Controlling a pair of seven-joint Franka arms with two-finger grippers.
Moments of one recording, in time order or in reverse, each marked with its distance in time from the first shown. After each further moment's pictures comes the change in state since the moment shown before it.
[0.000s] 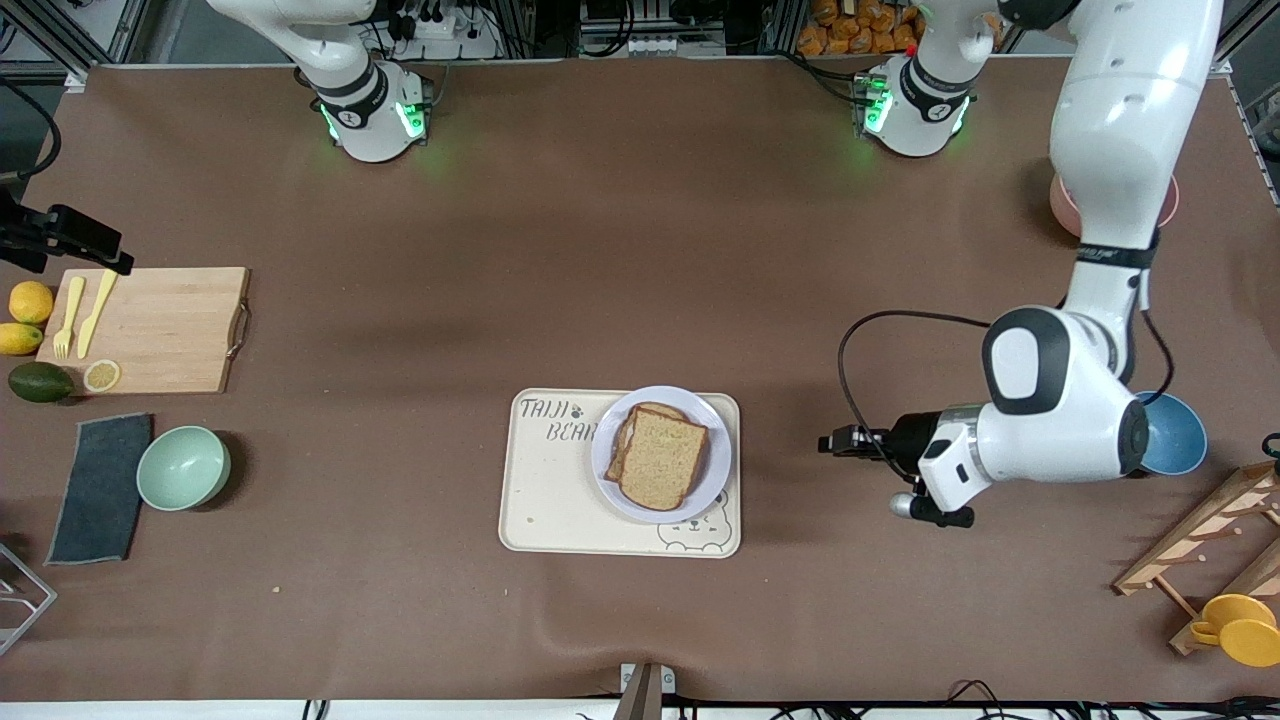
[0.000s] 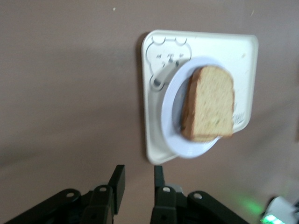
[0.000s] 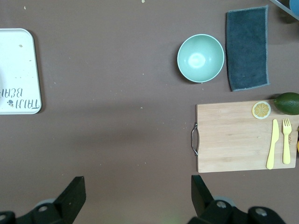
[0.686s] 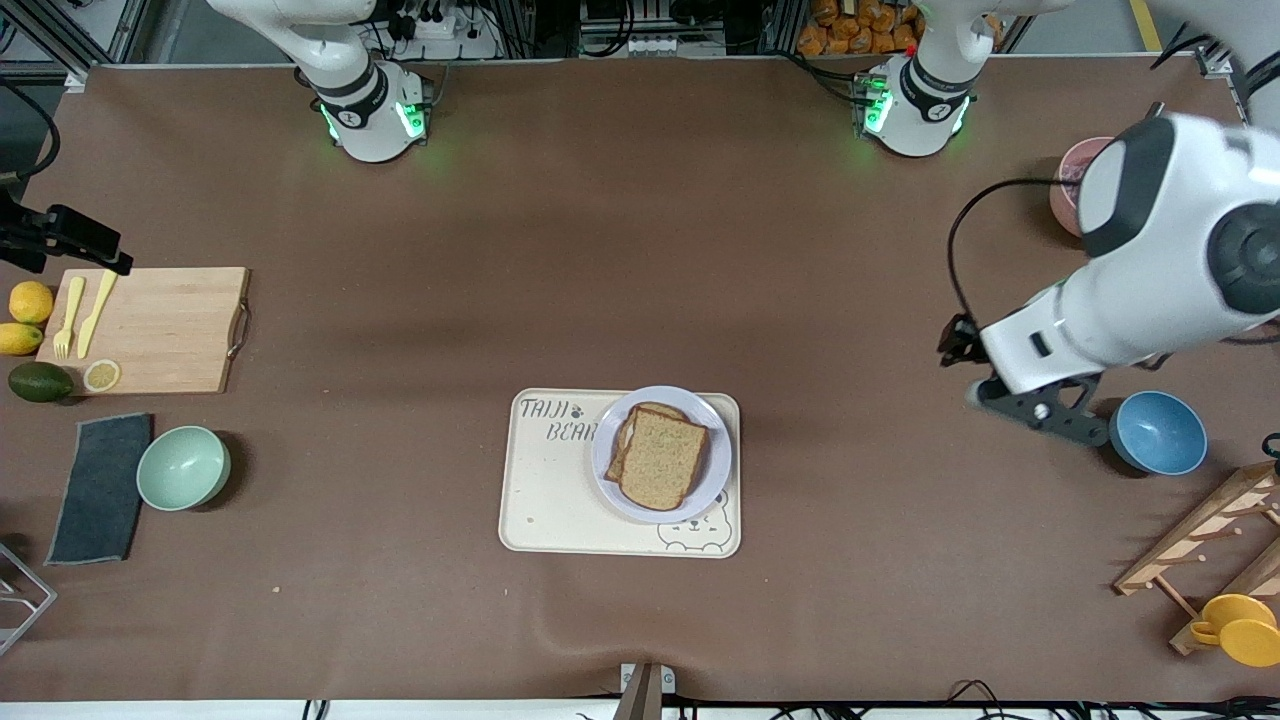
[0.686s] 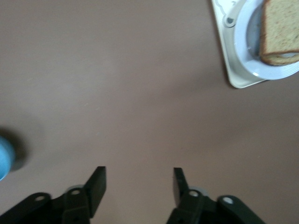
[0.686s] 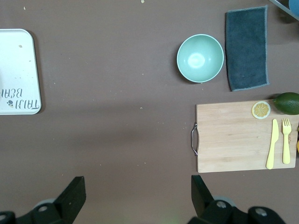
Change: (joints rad) left arm 0.000 -0.320 0.015 0.000 0.476 -0.329 -0.007; right arm 0.000 0.000 -0.002 0.001 0.000 0.000 0.000
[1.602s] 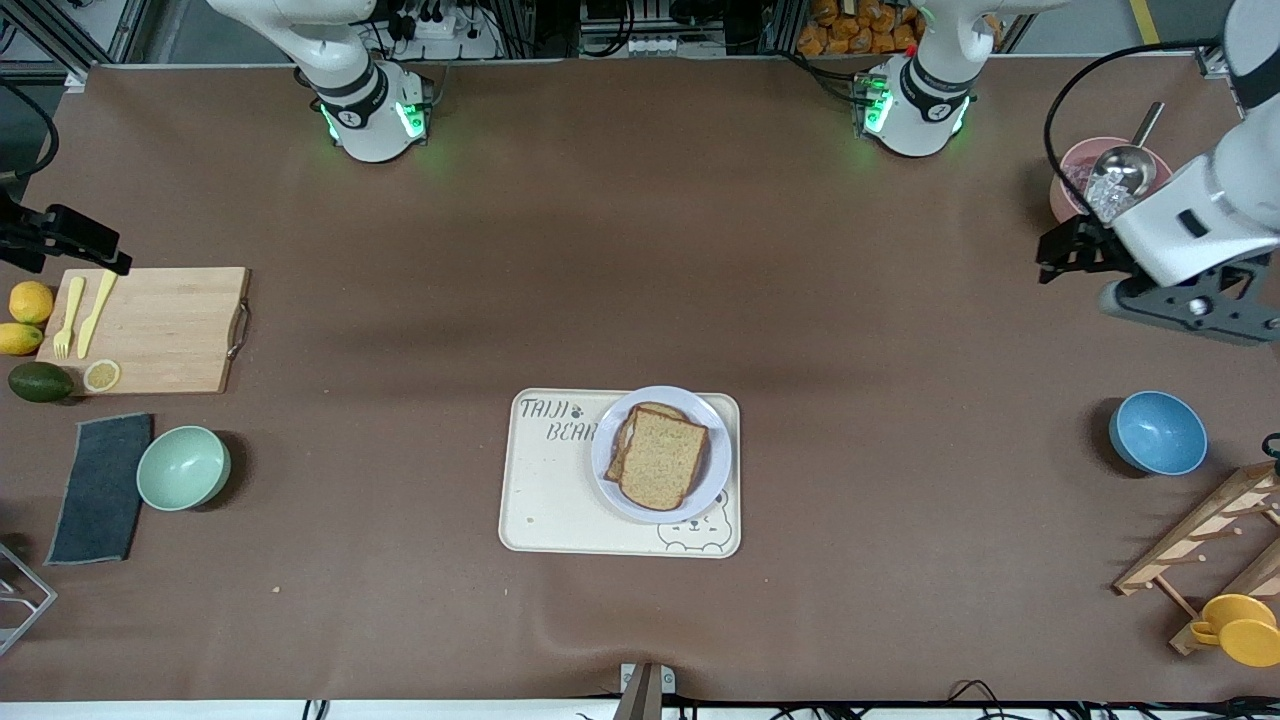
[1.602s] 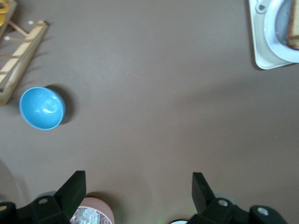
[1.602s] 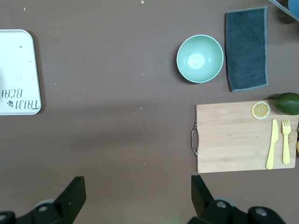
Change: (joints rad) left arm 0.045 -0.176 0.047 -0.004 0.049 -0.147 0.005; right arm 0.000 0.000 0.000 0.001 0.000 0.000 0.000
